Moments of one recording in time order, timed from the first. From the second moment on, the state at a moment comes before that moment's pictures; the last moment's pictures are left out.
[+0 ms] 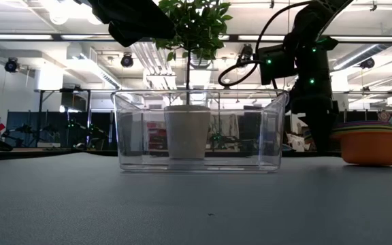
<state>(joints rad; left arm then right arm) -0.39 1.45 0.92 -0.04 -0.32 -0.19 -0.28 1.58 0.93 -0.93 0.02 0.35</state>
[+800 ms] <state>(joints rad) -0.38 1.44 0.96 -0.14 -0.30 -0.19 -0.16 1.57 1.31 -1.17 0.07 0.34</state>
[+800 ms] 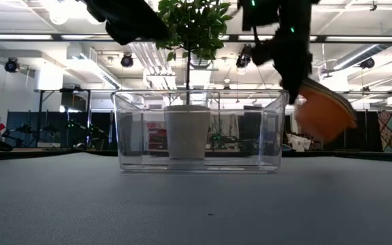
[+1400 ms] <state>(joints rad) -0.41 1.41 1.02 -0.29 -0.39 -0.19 -0.13 1.57 1.54 -1.16 0.06 0.35</state>
